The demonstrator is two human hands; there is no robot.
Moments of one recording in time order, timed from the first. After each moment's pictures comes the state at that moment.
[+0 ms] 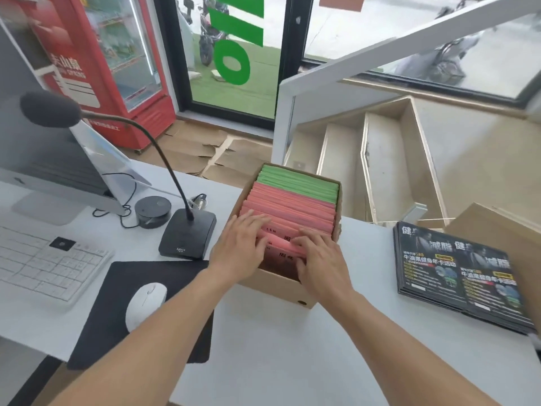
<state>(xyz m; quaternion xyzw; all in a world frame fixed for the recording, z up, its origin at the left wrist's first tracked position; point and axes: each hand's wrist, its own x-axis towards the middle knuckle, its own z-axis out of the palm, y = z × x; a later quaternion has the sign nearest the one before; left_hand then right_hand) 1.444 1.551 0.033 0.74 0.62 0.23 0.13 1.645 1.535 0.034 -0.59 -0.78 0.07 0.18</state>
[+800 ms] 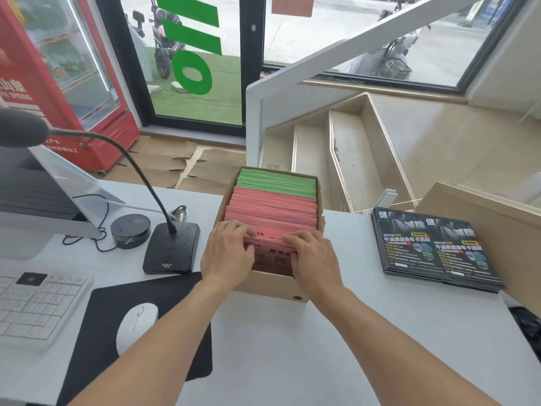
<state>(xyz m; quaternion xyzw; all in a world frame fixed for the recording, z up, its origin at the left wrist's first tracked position) 1.446 1.547 0.034 0.71 0.65 0.25 0.11 1.635 1.524 0.028 -0.65 -0.73 0.01 0.20</state>
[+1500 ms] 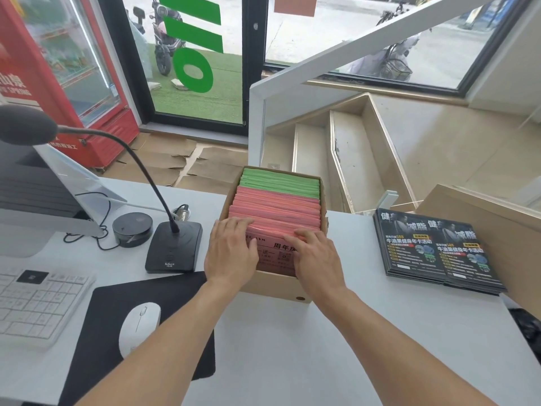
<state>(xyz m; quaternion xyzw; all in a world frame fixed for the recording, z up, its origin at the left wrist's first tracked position) 1.449 1.545 0.032 0.69 0.66 0.28 0.09 1.633 1.524 0.027 -0.64 -0.74 -0.02 0.21</state>
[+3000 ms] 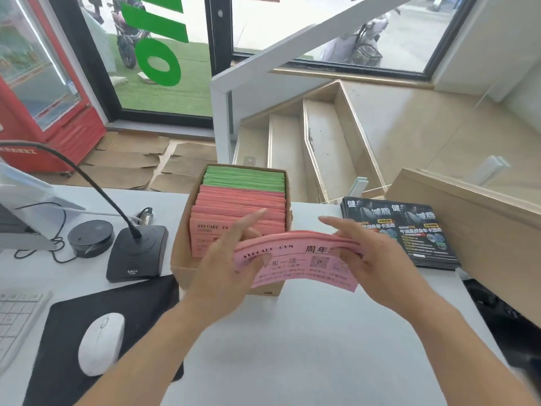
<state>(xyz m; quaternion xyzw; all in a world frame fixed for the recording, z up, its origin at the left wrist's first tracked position) 1.489 1.480 0.112 0.71 0.44 0.41 0.36 1.758 1.447 0.148 -0.62 -0.72 0.18 0.26</state>
